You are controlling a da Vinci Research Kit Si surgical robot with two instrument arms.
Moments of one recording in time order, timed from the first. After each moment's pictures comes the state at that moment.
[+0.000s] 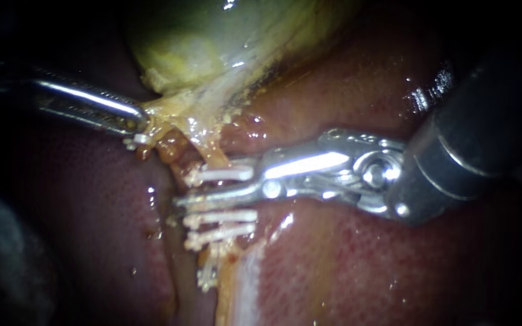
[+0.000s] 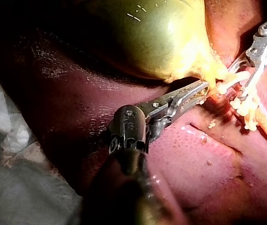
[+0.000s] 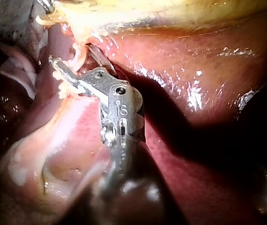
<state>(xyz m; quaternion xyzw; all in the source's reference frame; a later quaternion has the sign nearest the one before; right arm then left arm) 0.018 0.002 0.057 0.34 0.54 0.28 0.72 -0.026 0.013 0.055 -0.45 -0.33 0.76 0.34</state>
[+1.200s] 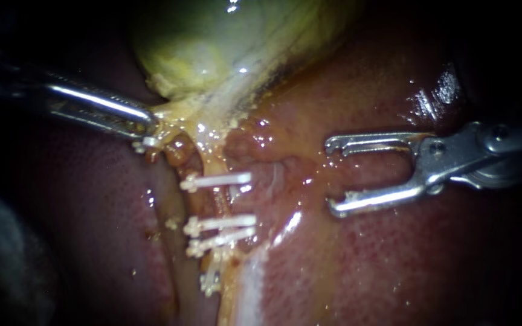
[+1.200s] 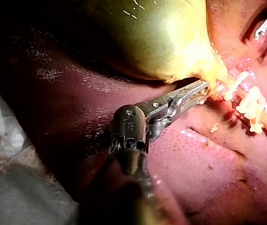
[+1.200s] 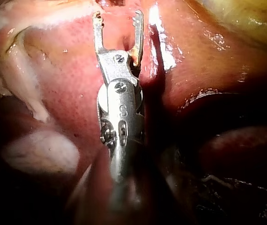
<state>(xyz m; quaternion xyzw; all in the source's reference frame) 0.002 0.003 0.053 0.25 0.59 0.14 0.75 -0.028 0.013 0.059 -0.44 -0.32 0.77 0.34</state>
